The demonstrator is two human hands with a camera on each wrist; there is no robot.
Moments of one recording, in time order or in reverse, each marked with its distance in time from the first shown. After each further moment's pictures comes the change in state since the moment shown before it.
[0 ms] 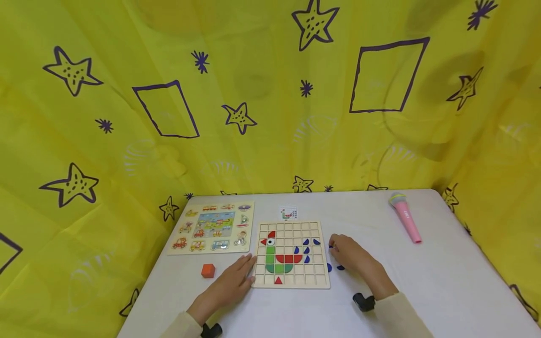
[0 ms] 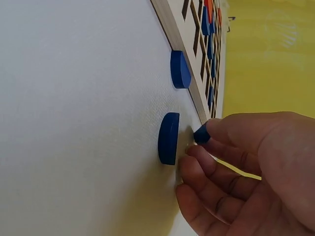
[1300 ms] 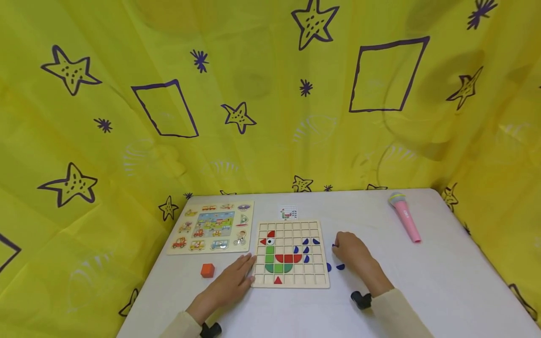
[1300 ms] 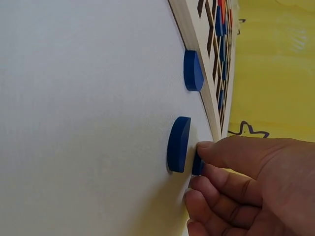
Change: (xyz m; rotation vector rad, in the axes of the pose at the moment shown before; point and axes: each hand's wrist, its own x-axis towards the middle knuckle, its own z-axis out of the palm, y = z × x) left_hand 0.000 0.000 -0.001 0.005 -0.007 -0.007; right_hand 0.007 0.003 0.000 -0.027 0.060 0.183
